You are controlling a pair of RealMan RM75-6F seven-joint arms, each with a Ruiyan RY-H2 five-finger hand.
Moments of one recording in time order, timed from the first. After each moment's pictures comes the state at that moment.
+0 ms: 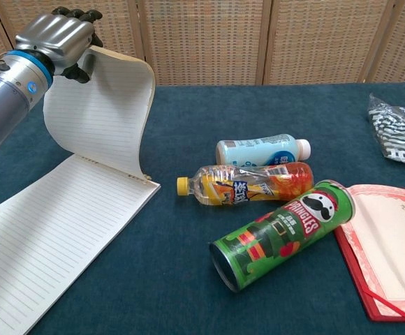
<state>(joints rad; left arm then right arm) -0.85 -1.79 -0.41 -1.03 1.09 1.16 0.72 0.13 -1.11 0.14 -1.55 -1.33 1.31 0.27</state>
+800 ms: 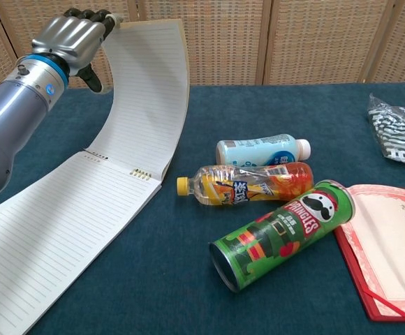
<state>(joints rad) -0.92 -1.87 -0.40 -0.86 1.10 1.17 0.61 0.13 -1.11 0.14 -1.54 -1.33 1.31 0.29</state>
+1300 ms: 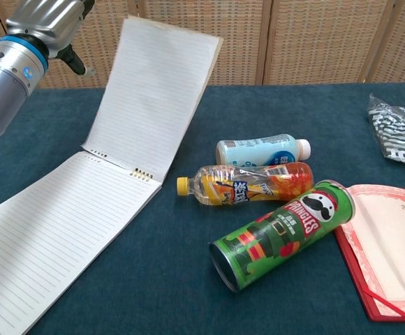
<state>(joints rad) -0.89 -1.80 -0.41 -0.93 1.11 1.22 0.60 0.13 -1.11 0.14 -1.55 -1.33 1.31 0.27</state>
